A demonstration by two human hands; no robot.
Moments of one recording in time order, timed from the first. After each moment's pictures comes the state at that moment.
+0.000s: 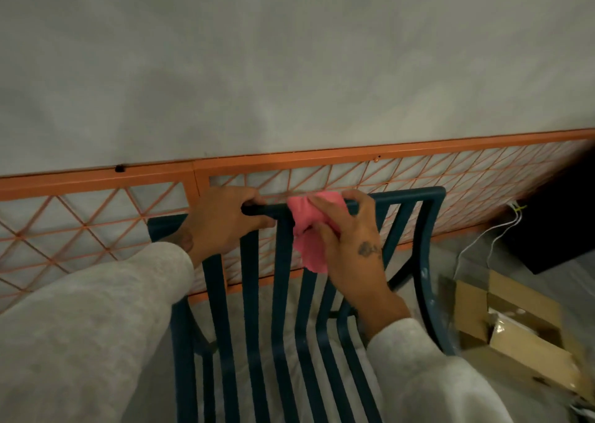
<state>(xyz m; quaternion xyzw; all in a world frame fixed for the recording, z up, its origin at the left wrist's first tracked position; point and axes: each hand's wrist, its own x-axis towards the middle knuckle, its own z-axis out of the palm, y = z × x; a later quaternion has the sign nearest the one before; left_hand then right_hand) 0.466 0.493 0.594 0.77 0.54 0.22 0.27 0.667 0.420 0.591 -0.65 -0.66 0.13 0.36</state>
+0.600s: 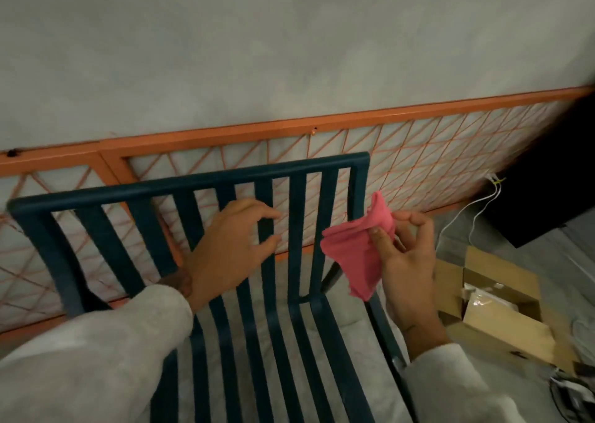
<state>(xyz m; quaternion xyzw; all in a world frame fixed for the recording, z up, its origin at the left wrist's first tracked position) 0.626 0.417 0.552 0.80 0.47 0.29 0.23 0.863 0.345 0.553 -0.60 -0.37 0.35 0.62</state>
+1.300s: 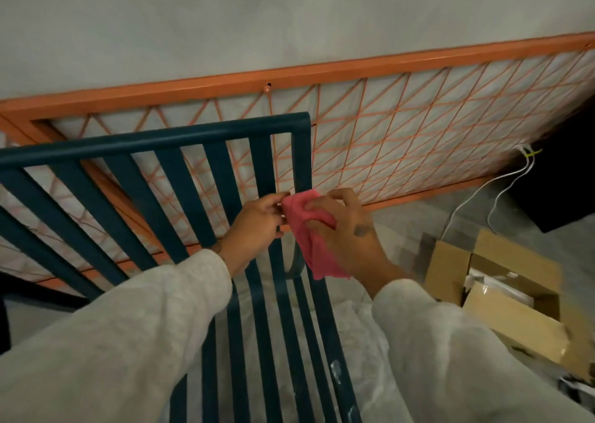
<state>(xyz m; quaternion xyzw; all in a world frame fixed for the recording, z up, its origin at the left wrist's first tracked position) 0.807 0.442 0.494 0.47 0.59 0.27 0.60 0.974 0.415 0.478 -0.63 -0.65 0.29 0.29</state>
